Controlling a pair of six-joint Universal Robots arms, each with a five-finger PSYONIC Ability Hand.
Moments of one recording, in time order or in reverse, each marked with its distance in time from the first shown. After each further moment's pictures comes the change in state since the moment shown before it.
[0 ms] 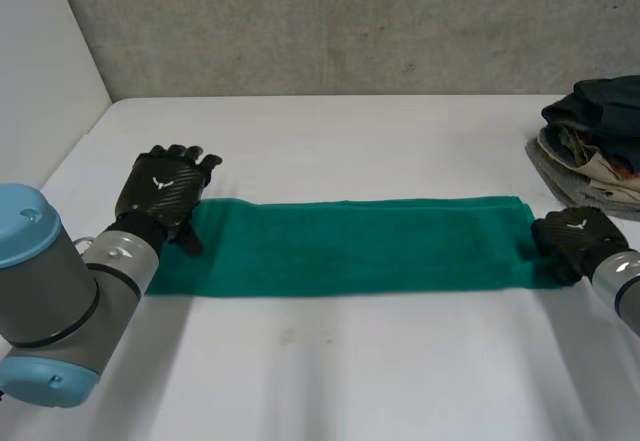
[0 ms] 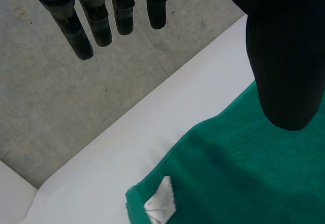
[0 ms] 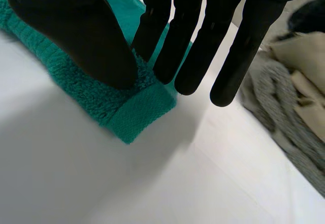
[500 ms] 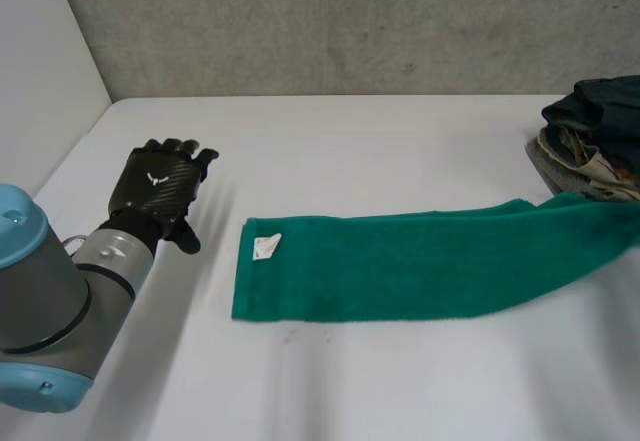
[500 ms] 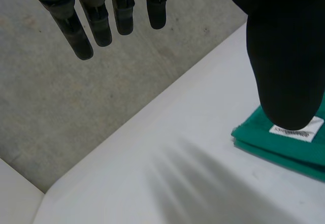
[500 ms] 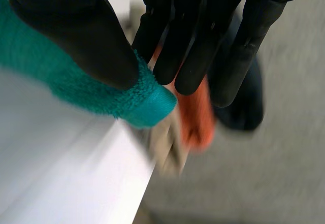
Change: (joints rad) left arm 0.000 0.049 -0.020 -0.003 -0.003 -0.003; right arm -0.093 -0.181 -0.055 -0.010 0.133 -0.314; left_hand 0.000 0.000 0.000 0.000 0.000; right_hand 0.000 0.001 0.005 0.006 0.010
